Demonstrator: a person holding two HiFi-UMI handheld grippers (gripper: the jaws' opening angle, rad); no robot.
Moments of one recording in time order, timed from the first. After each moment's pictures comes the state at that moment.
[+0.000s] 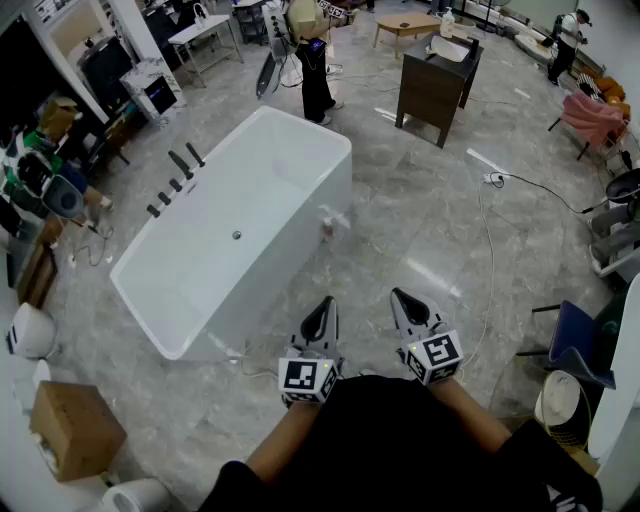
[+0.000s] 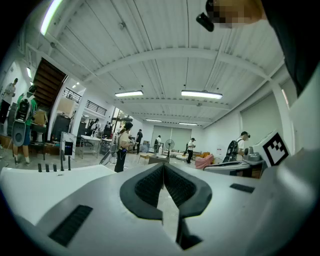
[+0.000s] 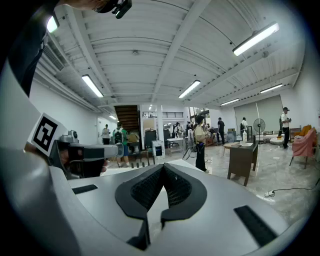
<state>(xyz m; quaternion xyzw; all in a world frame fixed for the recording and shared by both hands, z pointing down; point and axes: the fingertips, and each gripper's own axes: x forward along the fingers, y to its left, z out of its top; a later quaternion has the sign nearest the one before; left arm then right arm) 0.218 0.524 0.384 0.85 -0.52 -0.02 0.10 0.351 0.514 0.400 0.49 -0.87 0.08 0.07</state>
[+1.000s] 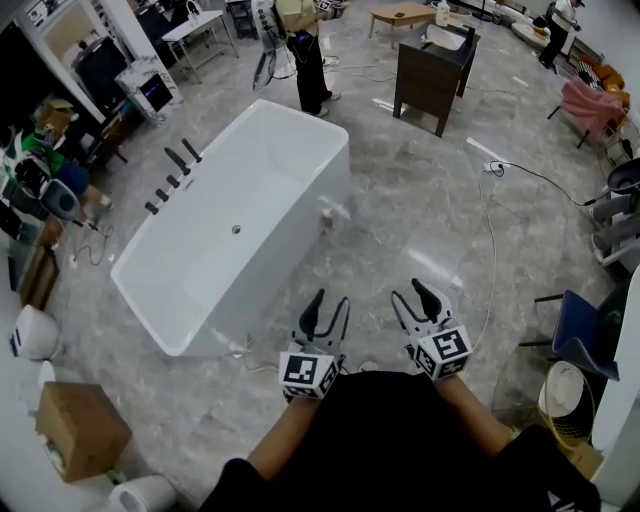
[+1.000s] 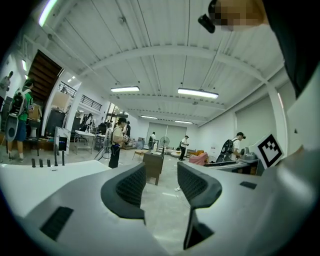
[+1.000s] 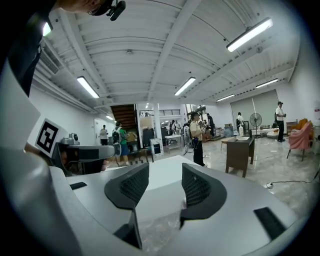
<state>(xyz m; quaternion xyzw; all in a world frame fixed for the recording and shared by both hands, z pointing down) 0.238 0.531 0.401 0.86 -0.49 -0.01 0.11 0.384 0.522 0.419 0.50 -0.86 0.10 0.07</state>
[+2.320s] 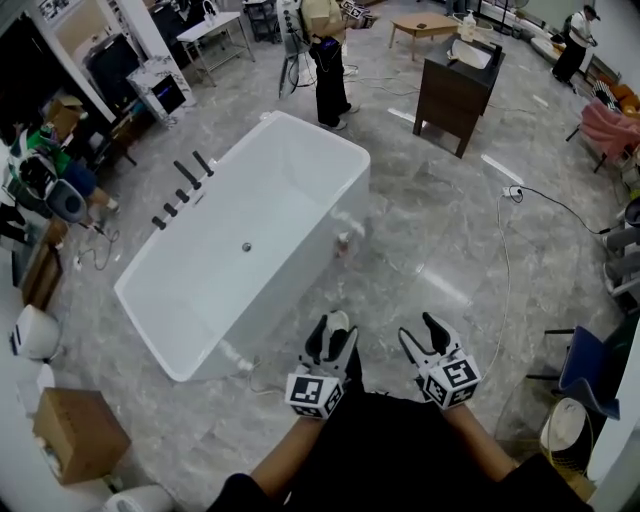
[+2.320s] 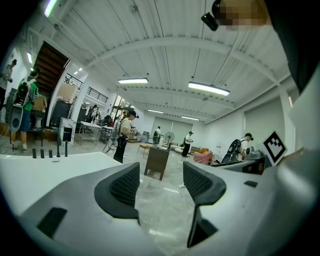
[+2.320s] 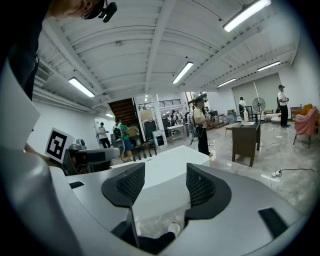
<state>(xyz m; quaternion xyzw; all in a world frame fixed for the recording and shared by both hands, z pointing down) 0.195 0.440 0.451 0.85 -0.51 0.01 0.16 0.349 0.444 0.457 0.47 -0.86 0.18 0.10</state>
